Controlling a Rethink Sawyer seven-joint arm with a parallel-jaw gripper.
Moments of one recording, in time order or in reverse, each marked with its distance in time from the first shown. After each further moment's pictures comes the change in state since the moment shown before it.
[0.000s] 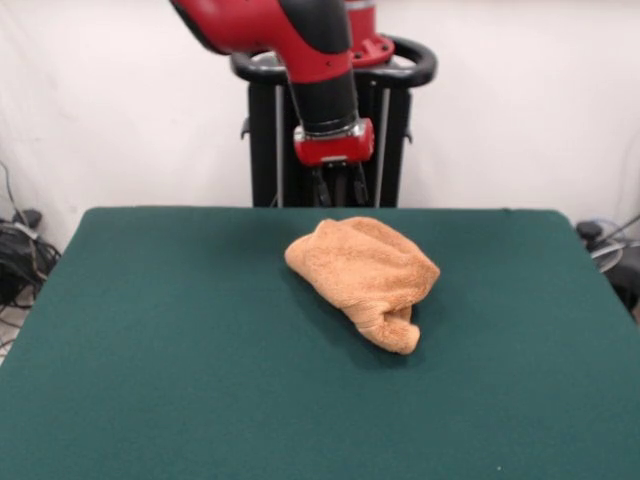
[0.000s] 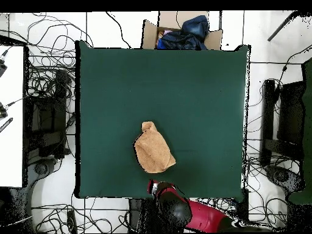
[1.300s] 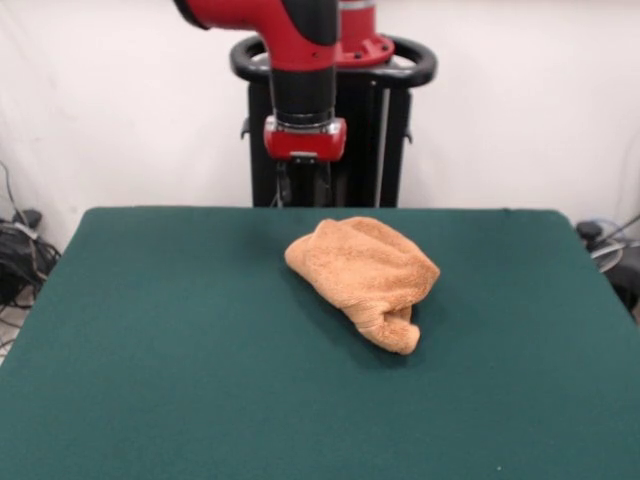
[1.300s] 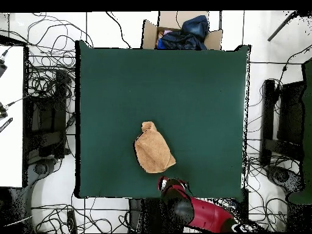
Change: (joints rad) arm 0.111 -0.099 -0.127 -0.063 0.000 0.039 0.000
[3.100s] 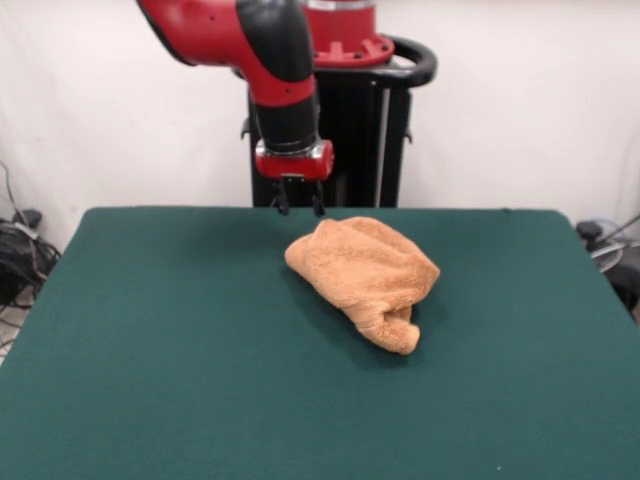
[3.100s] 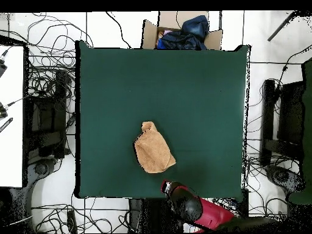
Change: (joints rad) arm -0.139 0.177 0.025 -0.049 0.000 0.029 0.000
